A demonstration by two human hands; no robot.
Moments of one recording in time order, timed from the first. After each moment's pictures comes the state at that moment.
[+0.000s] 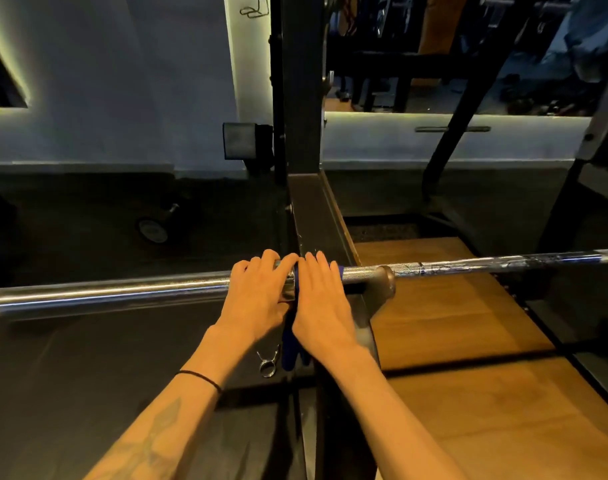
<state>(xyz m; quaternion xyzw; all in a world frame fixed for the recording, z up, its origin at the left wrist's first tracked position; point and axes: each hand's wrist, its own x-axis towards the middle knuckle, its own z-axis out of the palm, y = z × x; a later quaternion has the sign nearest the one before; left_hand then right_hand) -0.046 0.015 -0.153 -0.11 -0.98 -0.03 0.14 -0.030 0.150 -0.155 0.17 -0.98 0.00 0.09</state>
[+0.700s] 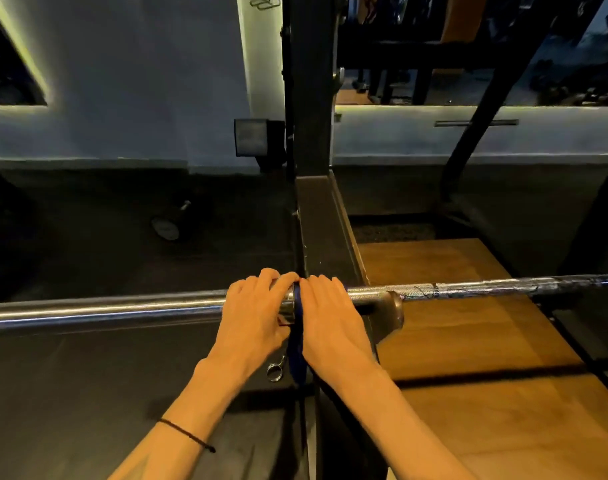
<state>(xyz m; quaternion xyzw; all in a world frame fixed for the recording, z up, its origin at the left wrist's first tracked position) -0.052 0.017 -0.157 -0.10 -0.98 -0.06 0.15 -0.049 0.160 -0.138 0.19 -0.98 -0.04 0.04</state>
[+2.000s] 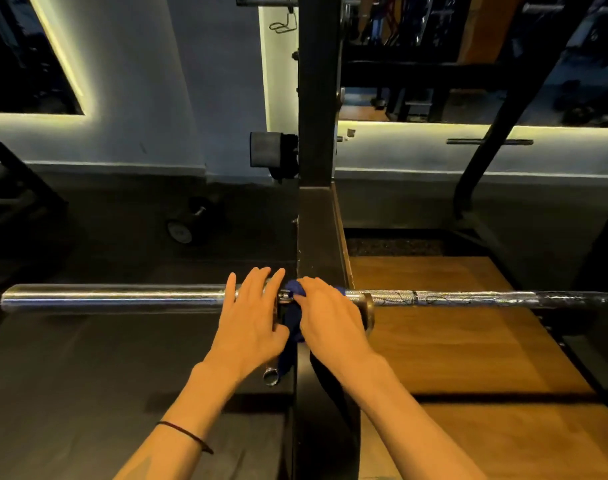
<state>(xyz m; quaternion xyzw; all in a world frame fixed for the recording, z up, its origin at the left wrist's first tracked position) -0.029 0.041 -0.155 -0.05 -0.98 -0.10 0.14 -0.047 0.196 -0.108 0.19 -0.96 0.21 0.02</state>
